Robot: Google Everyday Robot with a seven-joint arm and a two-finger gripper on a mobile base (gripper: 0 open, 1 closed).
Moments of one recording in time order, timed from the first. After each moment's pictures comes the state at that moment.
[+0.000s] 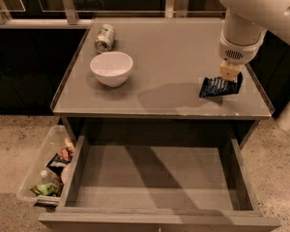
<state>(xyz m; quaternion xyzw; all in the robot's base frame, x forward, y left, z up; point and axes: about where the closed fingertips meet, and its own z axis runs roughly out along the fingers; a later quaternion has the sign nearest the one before) 0.582 -0.247 0.899 -0.47 0.86 -0.17 0.10</state>
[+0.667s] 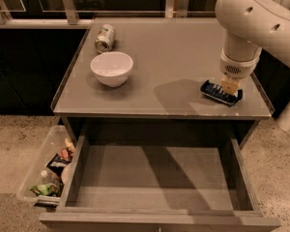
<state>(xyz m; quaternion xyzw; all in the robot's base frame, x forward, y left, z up) 0.587 -0.274 0.836 -0.44 0.89 -0.14 0.05</state>
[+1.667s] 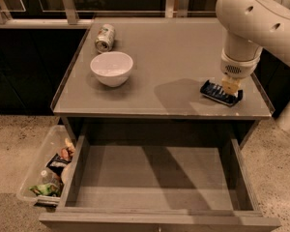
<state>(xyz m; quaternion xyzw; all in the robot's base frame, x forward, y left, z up) 0.587 -0.274 0.839 -0.44 0.89 -0.14 0.05</state>
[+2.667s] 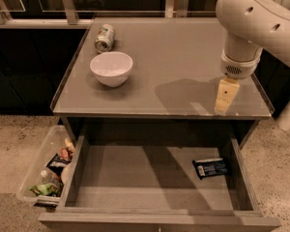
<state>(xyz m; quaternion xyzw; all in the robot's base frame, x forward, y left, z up) 0.587 -0.274 0.838 -0.44 0.89 -0.14 0.05</state>
